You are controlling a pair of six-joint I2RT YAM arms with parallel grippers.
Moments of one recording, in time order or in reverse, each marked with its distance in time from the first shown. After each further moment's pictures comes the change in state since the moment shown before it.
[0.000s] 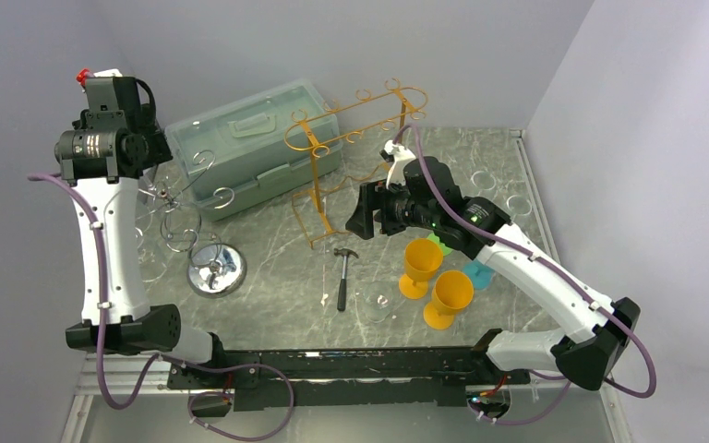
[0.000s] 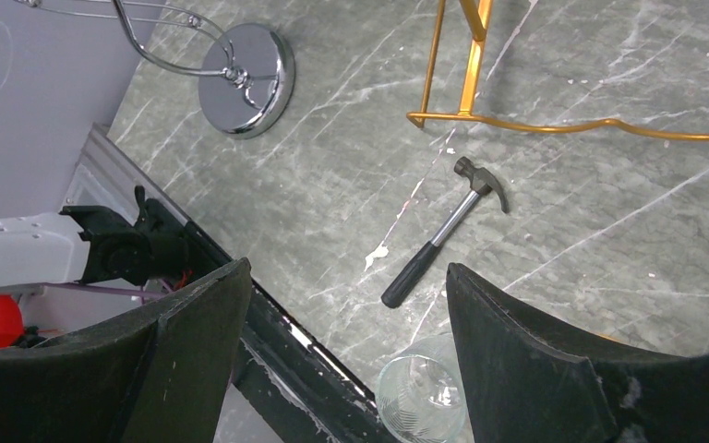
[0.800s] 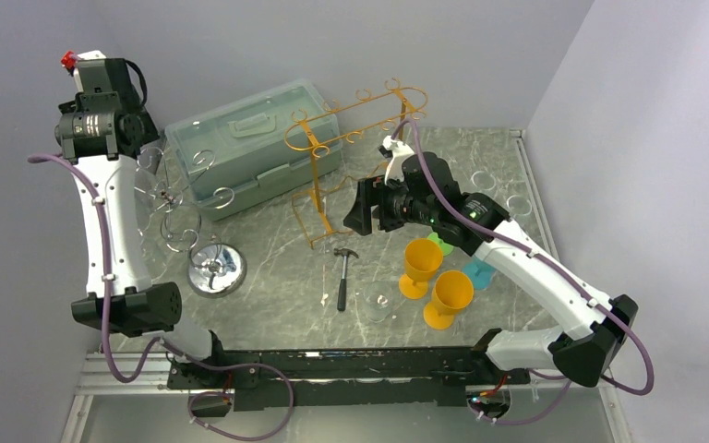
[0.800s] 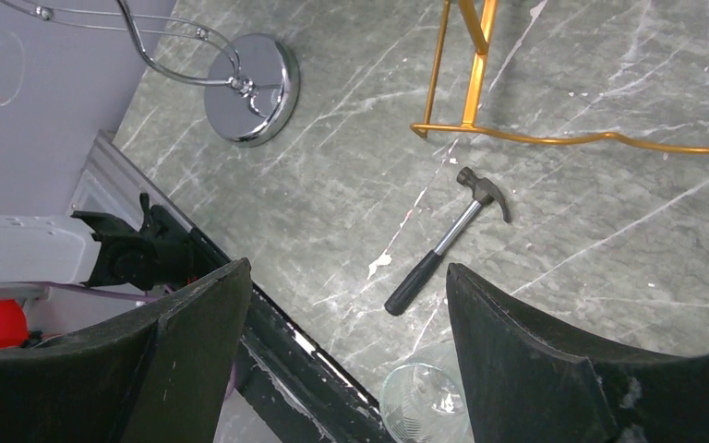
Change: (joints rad) left arm 0.056 0.108 0.075 0.093 -0.080 0.002; right arm 0.000 0.023 0.037 -0.006 0.000 -0.001
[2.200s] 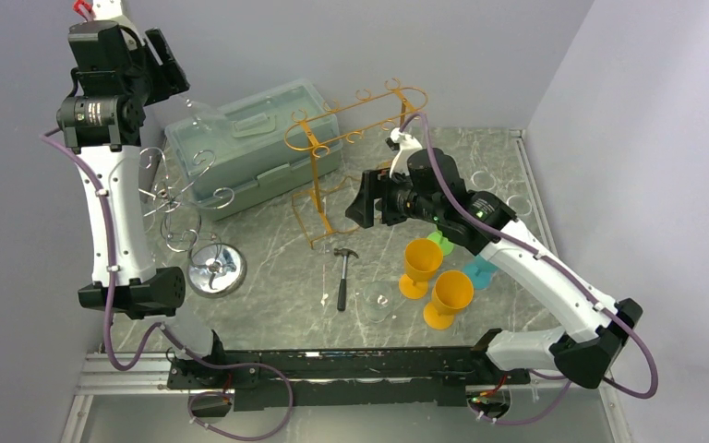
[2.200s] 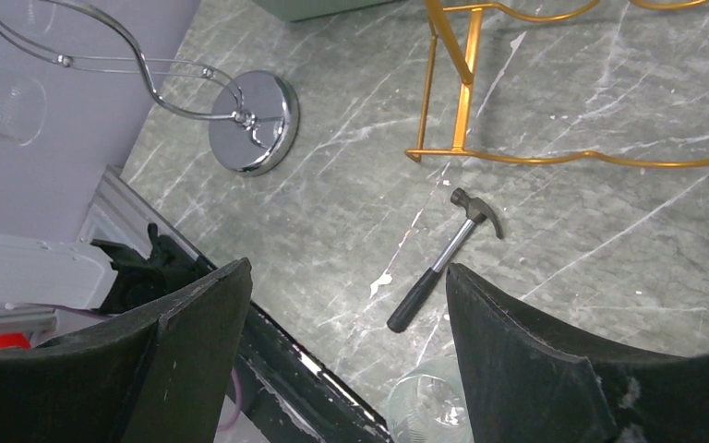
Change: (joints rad) left arm -0.063 0.116 0.259 0.213 0.419 -0.008; right arm 0.000 -0.006 0.042 -0.007 0.055 0.021
